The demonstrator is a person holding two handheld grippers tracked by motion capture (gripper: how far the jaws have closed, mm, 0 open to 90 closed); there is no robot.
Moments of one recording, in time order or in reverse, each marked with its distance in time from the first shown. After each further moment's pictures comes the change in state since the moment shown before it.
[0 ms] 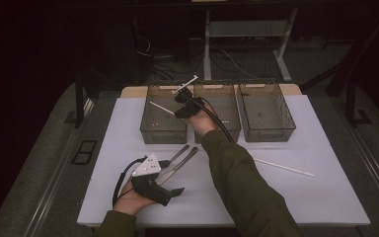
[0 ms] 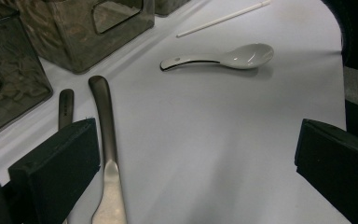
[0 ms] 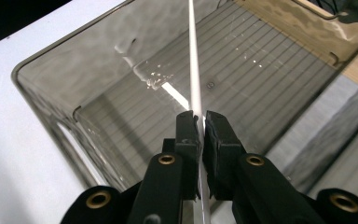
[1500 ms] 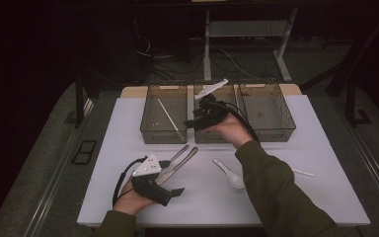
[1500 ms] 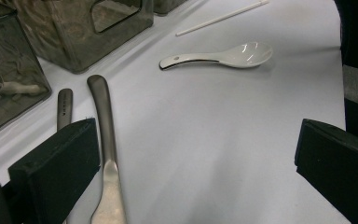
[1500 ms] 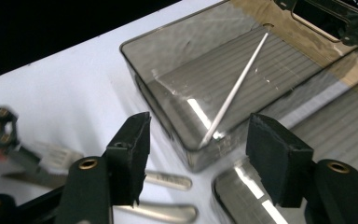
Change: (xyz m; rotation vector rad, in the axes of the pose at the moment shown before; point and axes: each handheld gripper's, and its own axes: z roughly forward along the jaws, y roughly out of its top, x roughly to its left) left arm 0.000 0.000 0.000 0.001 -0.003 0.004; right arm -0.008 -0.051 -0.086 -0.137 0.161 -0.117
